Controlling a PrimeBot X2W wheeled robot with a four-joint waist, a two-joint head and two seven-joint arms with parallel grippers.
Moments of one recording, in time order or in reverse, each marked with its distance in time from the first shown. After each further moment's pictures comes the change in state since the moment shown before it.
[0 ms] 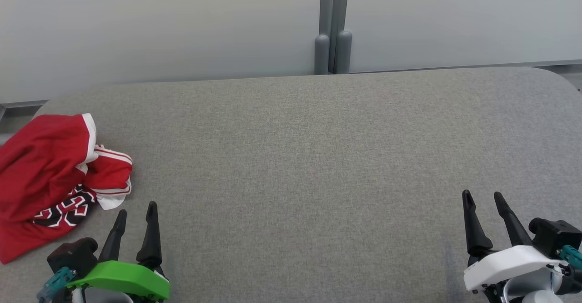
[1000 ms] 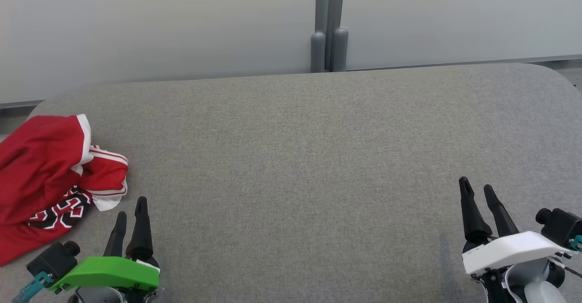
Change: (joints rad) left arm -0.002 -0.037 0.040 -0.031 -0.333 0.012 0.083; right arm -0.025 0.018 0.013 -0.044 0.304 0.000 0.080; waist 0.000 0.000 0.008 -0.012
